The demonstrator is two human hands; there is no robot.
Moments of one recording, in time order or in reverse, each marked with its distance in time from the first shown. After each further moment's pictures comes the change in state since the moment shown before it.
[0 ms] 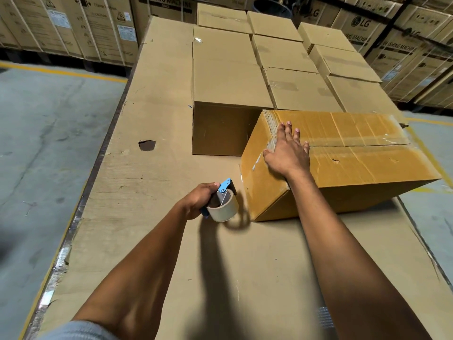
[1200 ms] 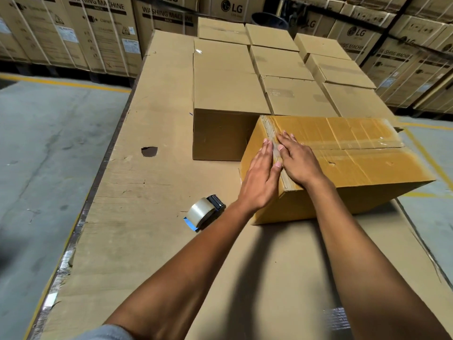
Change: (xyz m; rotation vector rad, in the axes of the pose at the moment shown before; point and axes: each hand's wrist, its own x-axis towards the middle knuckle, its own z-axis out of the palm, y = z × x) left_hand -0.013 0.092 0.140 0.466 0.237 0.781; right_hand -0.011 0.051 -0.015 0.290 0.036 -0.225
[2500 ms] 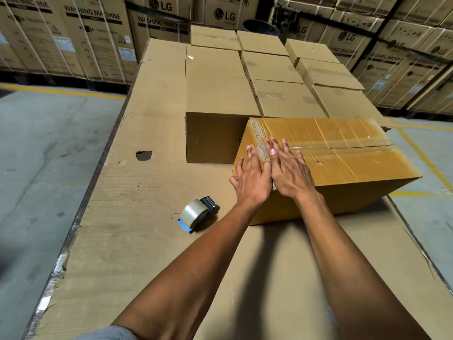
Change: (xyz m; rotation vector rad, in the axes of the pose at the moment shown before) left_hand -0.002 0.028 0.012 0.078 0.092 -0.391; right_hand -0.039 -0.003 0.006 -0.099 -0.009 -0.041
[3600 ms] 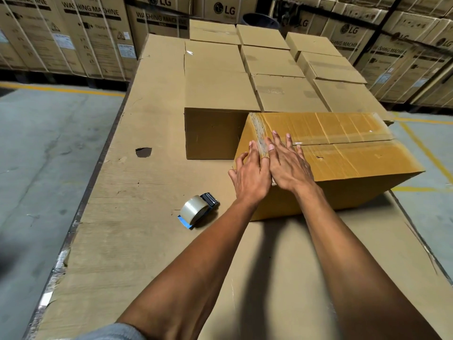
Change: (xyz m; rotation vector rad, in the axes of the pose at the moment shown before) left_hand 0.005 -0.008 0.007 0.044 0.082 0.047; right_hand 0.008 0.001 0.003 -0.029 -0.053 0.042
